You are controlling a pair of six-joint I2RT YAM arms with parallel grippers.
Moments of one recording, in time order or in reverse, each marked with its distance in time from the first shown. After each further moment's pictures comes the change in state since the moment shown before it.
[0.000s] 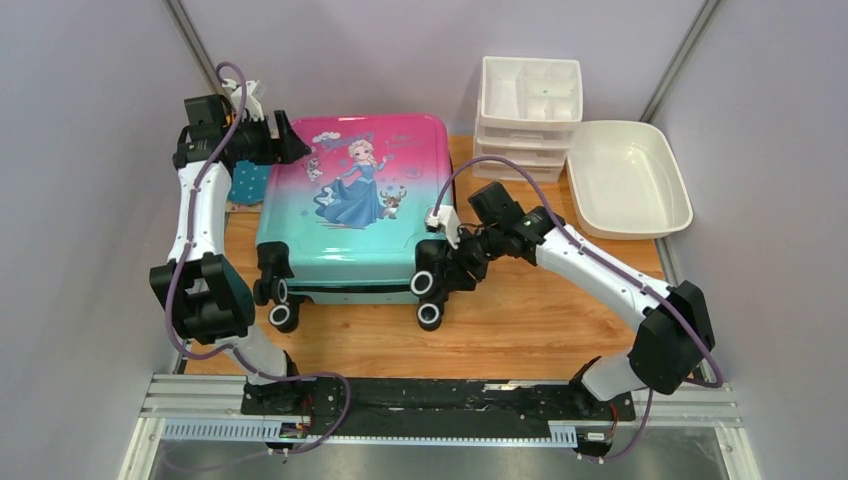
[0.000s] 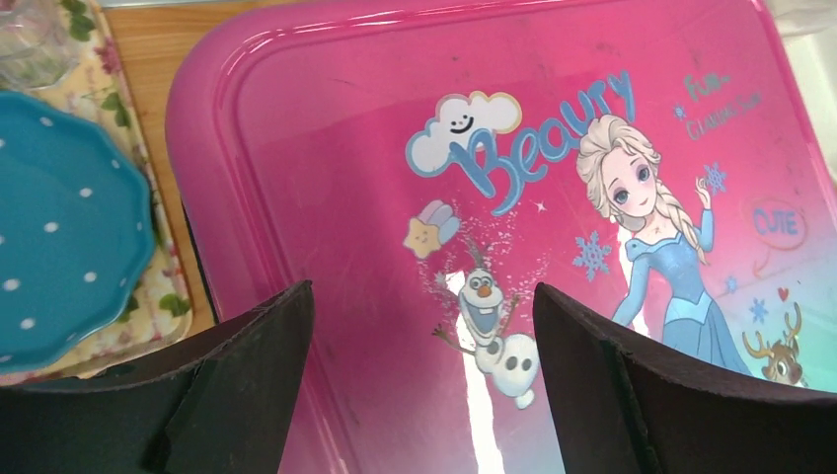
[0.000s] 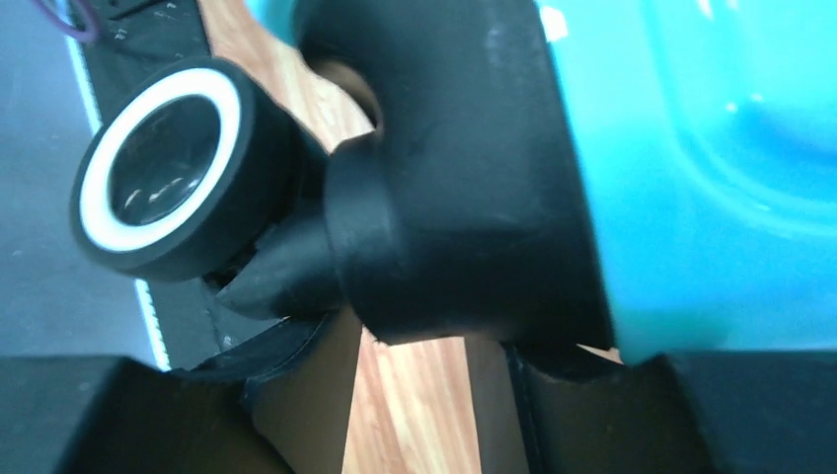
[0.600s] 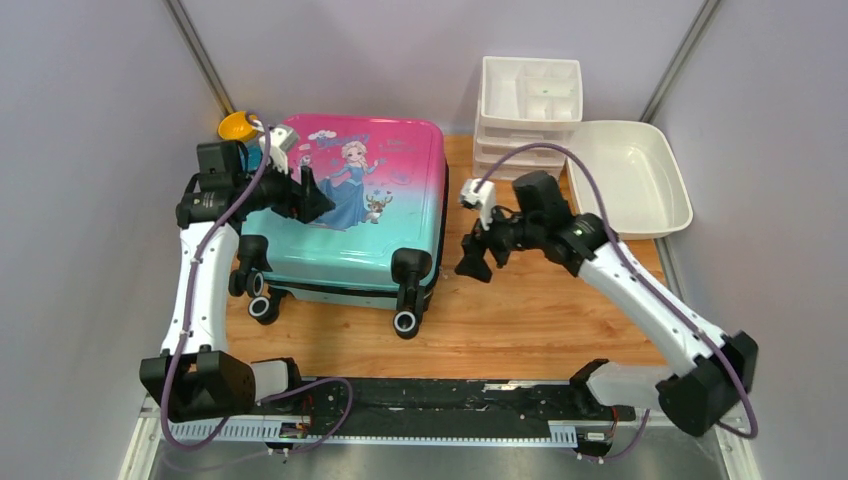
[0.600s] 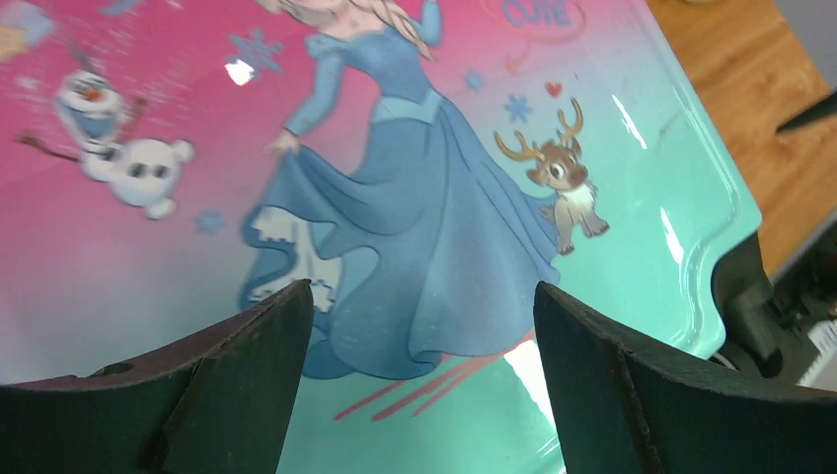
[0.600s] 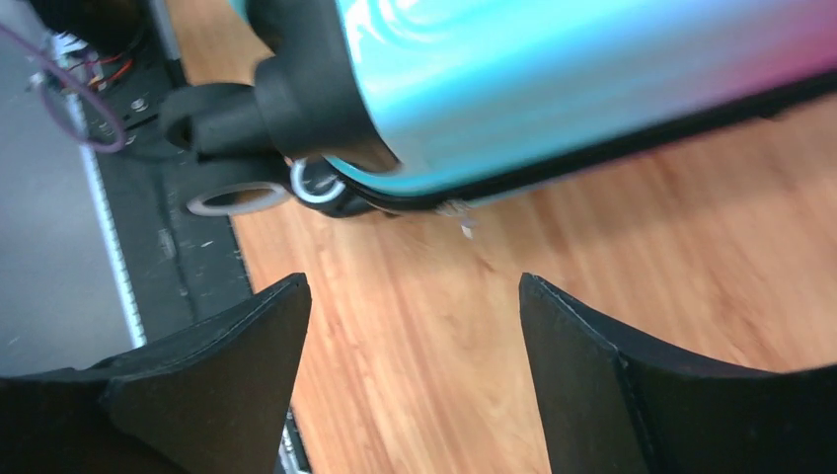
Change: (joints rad) left arm -0.094 -0.420 -0.265 -0.199 0.040 0.193; right arm -0.009 -0.136 0.044 0.037 0.027 0.107
